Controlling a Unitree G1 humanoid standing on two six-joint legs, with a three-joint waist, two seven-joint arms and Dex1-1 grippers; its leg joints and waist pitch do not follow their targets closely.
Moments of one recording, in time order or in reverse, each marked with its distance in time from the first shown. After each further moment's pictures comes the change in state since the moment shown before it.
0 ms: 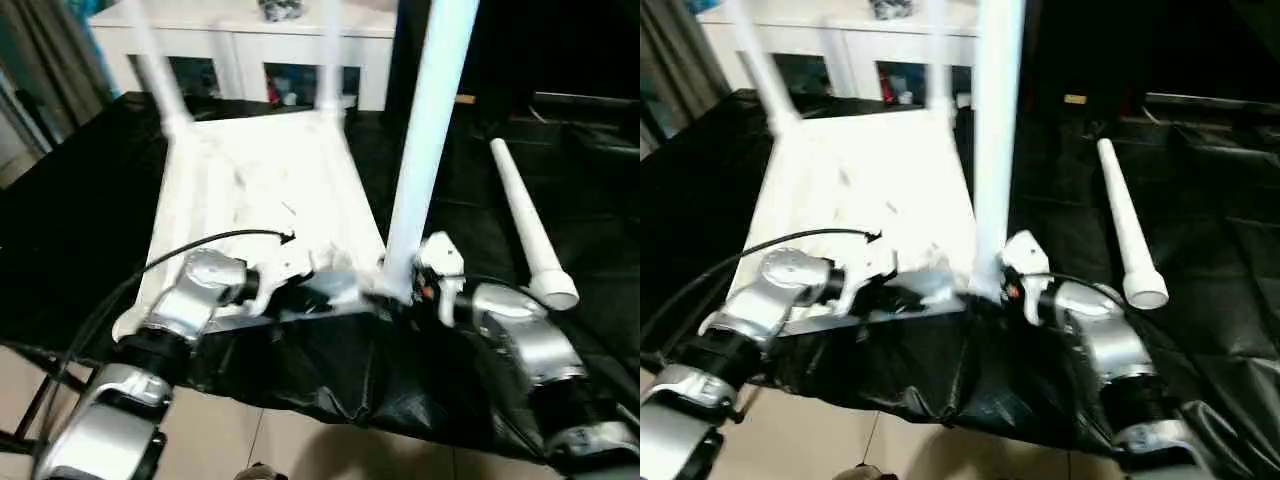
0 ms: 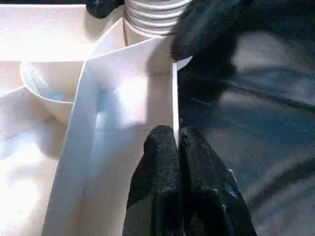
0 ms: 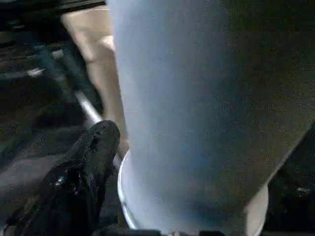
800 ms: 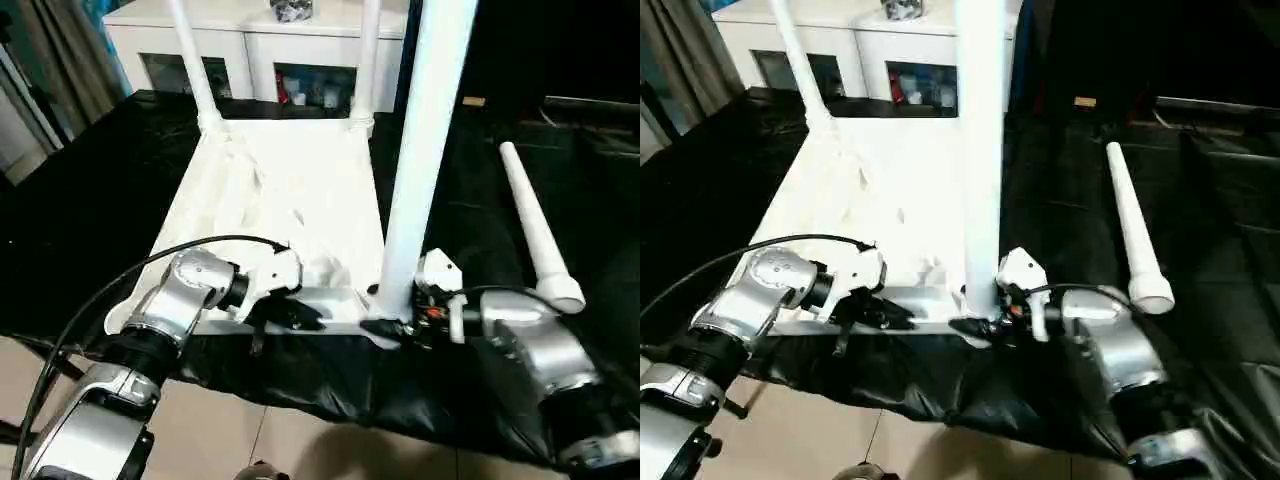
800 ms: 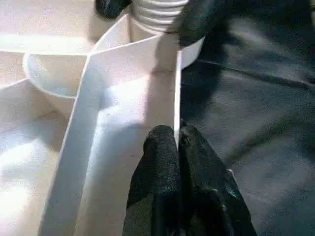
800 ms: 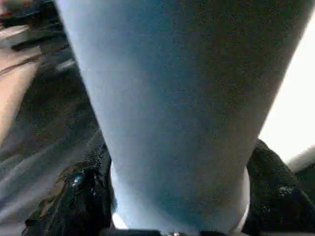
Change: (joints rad) left arm -0.015 0.008 0.013 0.047 0.024 -0.022 0.013; right arm 0.041 0.079 -0.049 -0.035 -0.005 0.061 -0.109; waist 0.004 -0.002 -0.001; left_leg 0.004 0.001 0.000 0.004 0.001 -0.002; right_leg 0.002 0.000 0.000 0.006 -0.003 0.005
